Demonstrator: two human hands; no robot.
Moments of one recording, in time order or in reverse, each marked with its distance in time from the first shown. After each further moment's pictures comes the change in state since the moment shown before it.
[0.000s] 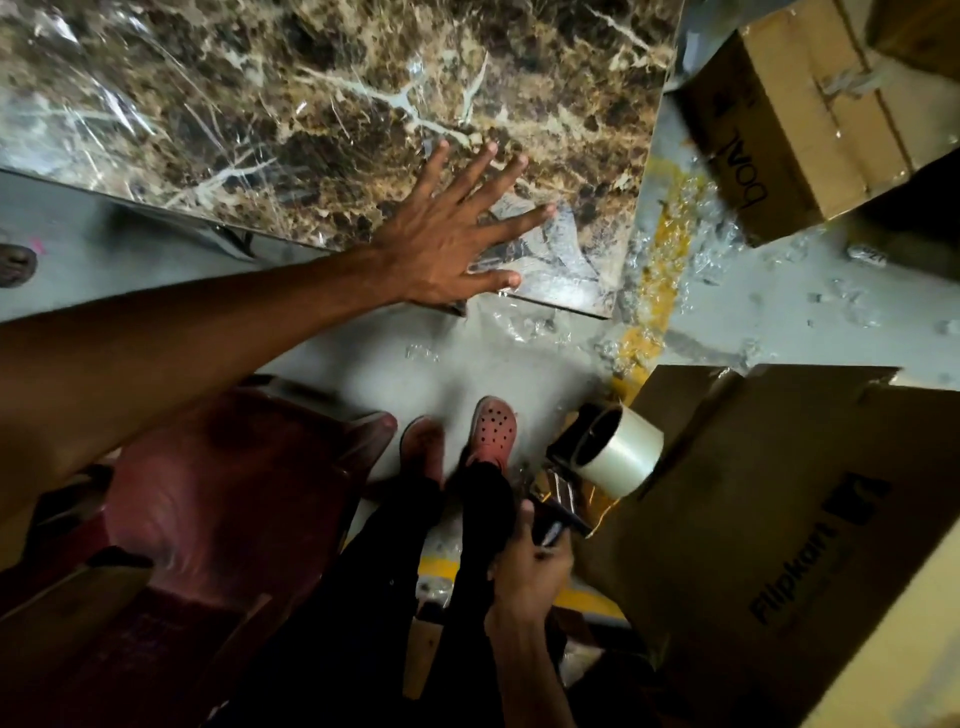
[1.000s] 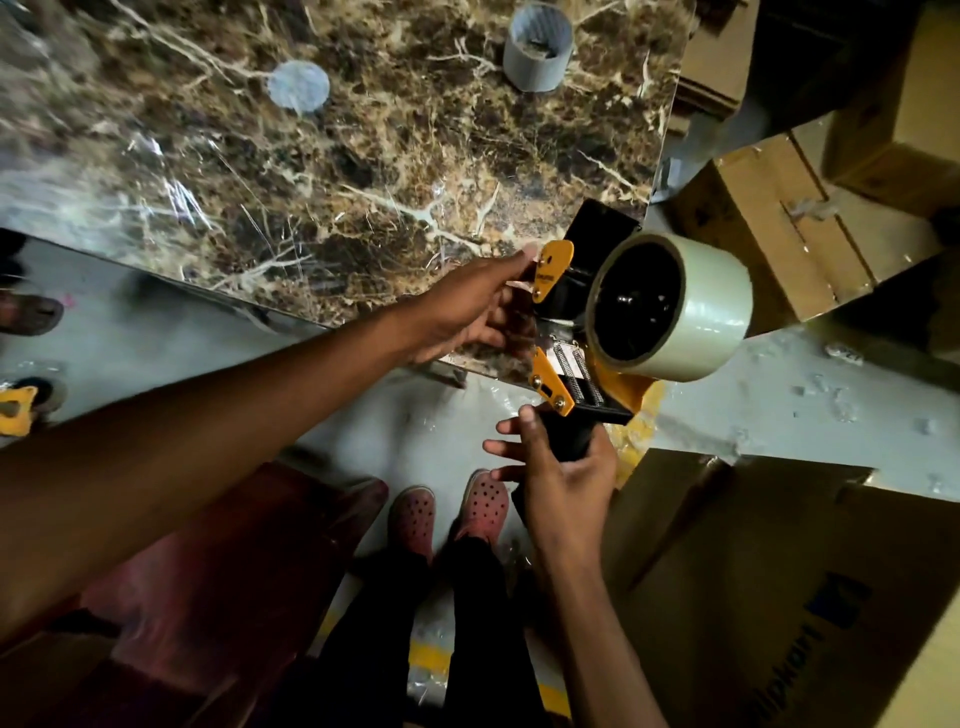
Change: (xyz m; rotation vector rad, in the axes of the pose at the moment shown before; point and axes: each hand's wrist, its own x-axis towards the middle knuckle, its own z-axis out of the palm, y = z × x) left_hand 0.011 0.027 -0.091 -1.782 -0.105 -0.626; right_hand -0.059 -0.226 0.035 0.084 -0.530 -0.483
